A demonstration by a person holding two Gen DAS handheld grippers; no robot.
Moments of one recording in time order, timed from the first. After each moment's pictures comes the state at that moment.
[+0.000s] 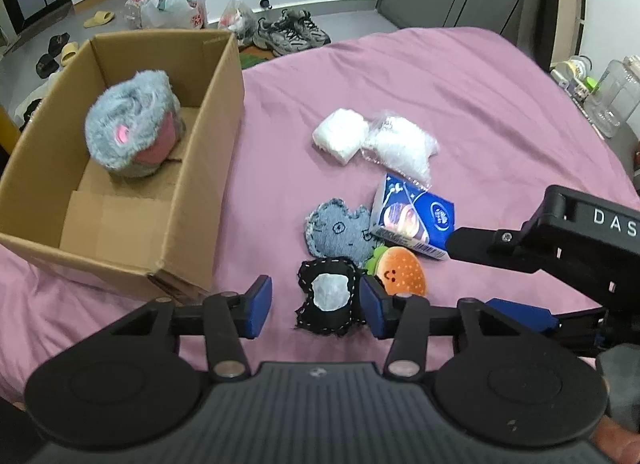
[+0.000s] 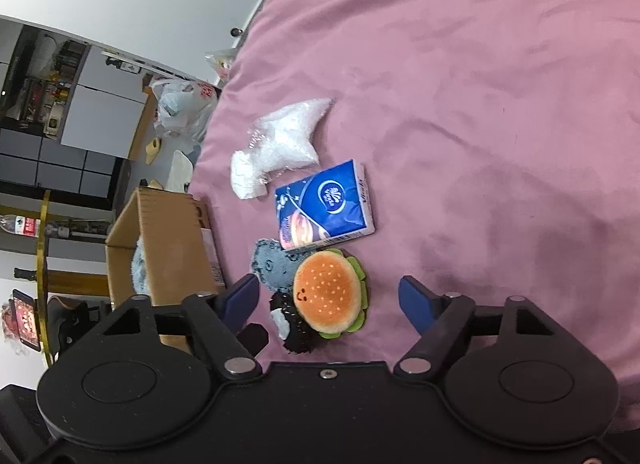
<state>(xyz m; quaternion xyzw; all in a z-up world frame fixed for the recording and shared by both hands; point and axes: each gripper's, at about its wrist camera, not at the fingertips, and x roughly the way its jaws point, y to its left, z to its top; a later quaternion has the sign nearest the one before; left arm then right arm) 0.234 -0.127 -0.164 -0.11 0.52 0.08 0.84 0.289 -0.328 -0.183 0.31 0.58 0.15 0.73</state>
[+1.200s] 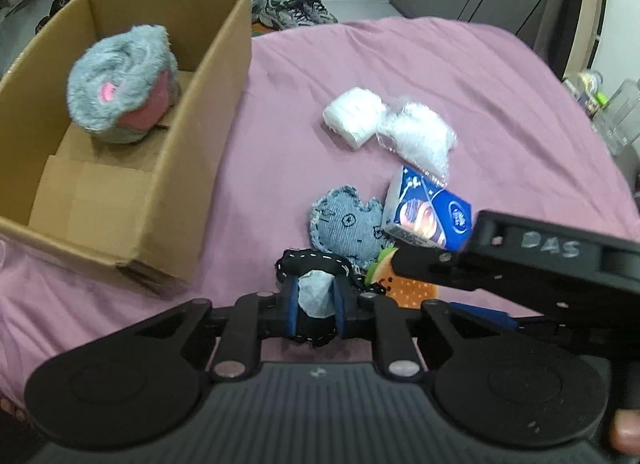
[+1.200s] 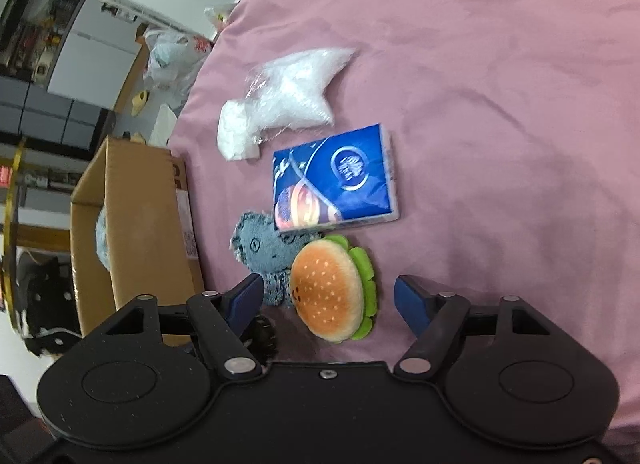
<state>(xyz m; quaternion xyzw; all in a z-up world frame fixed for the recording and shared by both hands) 0.239 -0.113 -0.186 -0.16 0.53 0.08 0.83 0.306 -0.289 -0.203 0.24 0.62 0.17 0.73</state>
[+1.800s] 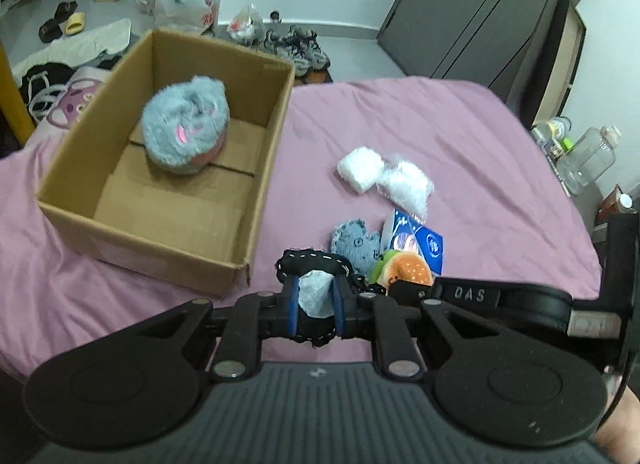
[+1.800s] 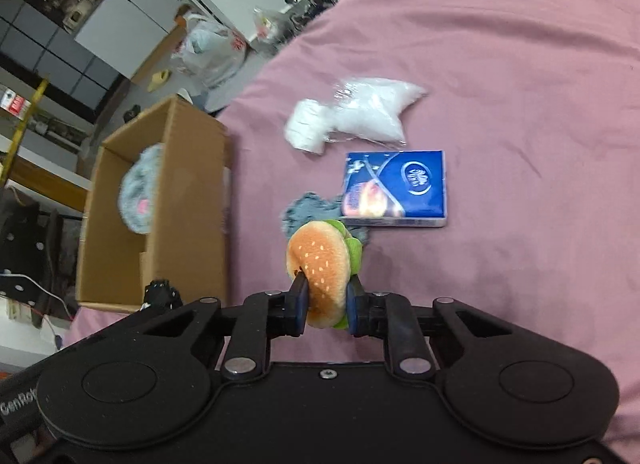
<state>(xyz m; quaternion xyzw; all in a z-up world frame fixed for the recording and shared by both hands) 0.193 -0.069 -0.121 -0.20 0.48 0.06 0.85 0.264 -0.267 -0.147 0.14 0.57 0.20 0.79</state>
